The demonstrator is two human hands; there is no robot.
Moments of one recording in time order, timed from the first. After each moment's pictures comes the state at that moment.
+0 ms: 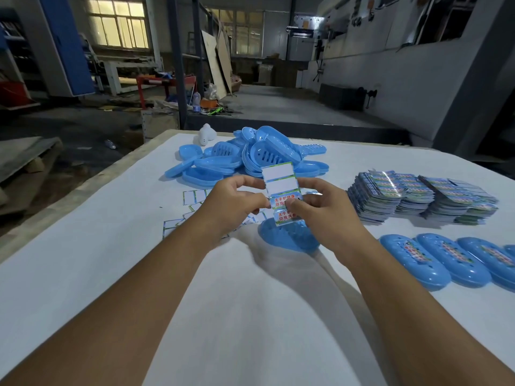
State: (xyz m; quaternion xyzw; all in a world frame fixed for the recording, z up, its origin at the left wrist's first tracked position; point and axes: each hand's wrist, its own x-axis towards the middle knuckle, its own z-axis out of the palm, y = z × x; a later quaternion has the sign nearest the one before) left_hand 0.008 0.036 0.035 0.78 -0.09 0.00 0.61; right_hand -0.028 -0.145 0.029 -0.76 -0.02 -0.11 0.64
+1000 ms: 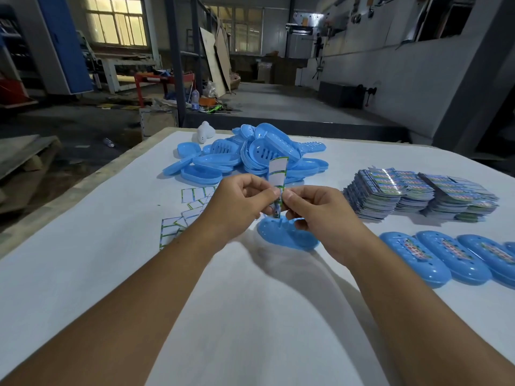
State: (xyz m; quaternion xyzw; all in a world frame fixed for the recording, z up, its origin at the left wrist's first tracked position) left_hand 0.001 0.024 0.029 0.75 -0.16 0.05 0.64; right_hand -0.030 -0.143 0.027 -0.75 -0.04 -0.07 0.65
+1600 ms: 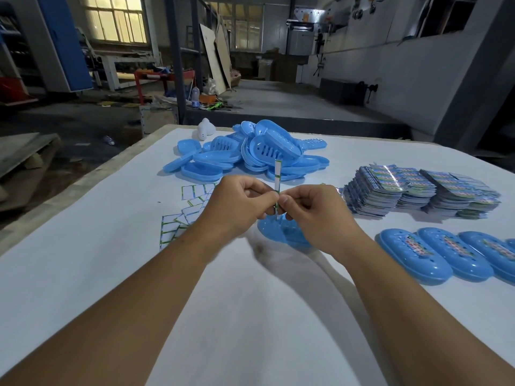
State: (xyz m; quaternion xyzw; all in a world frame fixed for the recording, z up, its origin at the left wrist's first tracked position) left_hand 0.004 0.025 0.020 0.76 -0.16 0.05 0.62; right_hand -0.029 -0.140 0.023 -0.85 -0.08 -0.16 0.49
